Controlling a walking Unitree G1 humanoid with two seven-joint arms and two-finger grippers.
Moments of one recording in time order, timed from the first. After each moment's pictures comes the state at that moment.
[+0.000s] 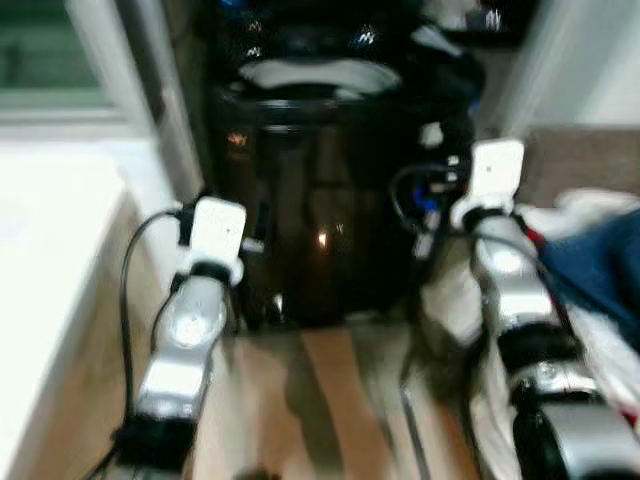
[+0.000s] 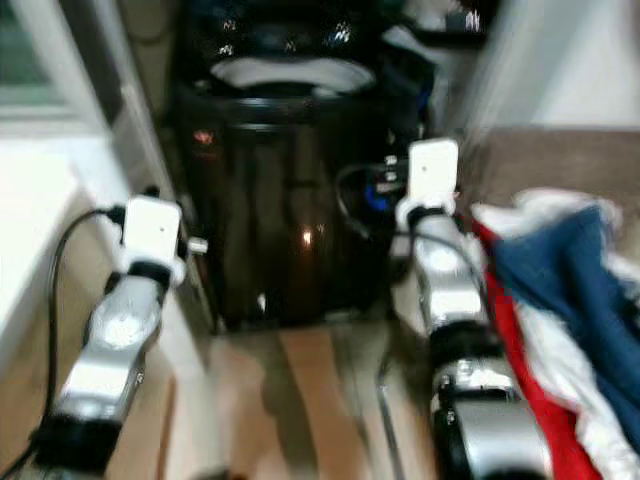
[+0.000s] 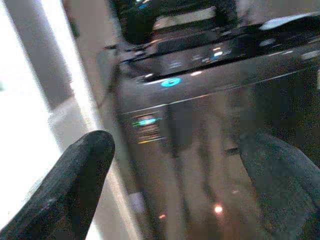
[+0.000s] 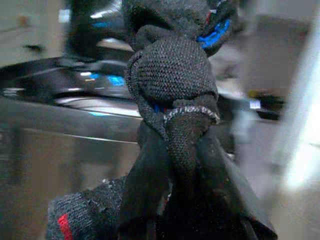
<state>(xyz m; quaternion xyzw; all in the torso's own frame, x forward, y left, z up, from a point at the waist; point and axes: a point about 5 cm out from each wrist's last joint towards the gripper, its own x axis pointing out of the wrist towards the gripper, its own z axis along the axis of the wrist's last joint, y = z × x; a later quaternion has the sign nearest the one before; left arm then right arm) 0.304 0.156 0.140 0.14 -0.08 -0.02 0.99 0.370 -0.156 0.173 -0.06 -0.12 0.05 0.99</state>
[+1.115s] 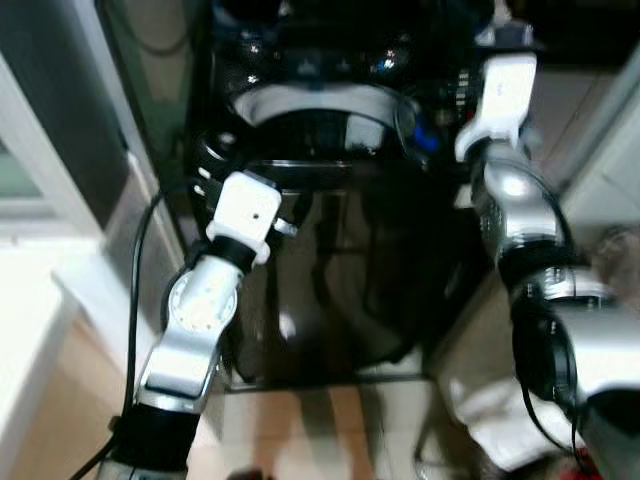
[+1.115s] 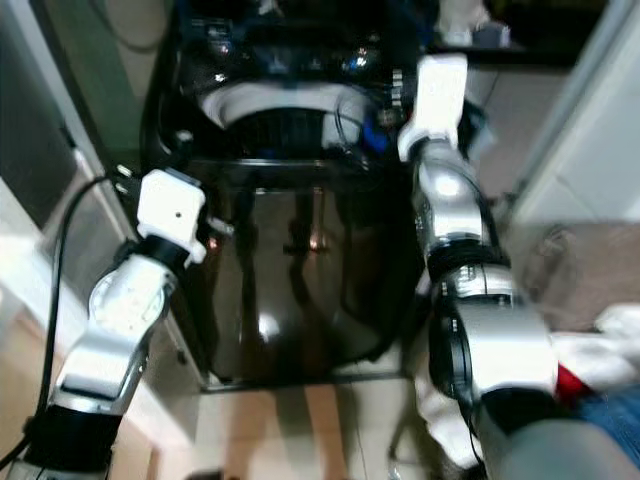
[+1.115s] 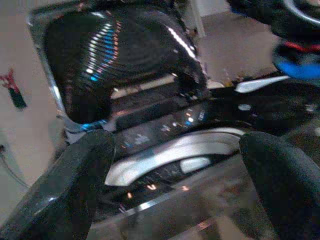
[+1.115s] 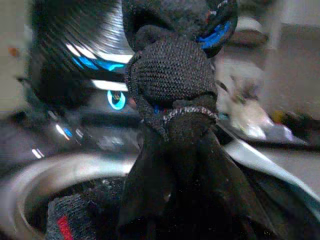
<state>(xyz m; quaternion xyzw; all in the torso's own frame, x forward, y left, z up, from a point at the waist) 0.292 0.115 0.197 0.15 -0.20 -0.16 0.96 0.414 -0.158 0.254 -0.03 -0.15 0.05 0.99</state>
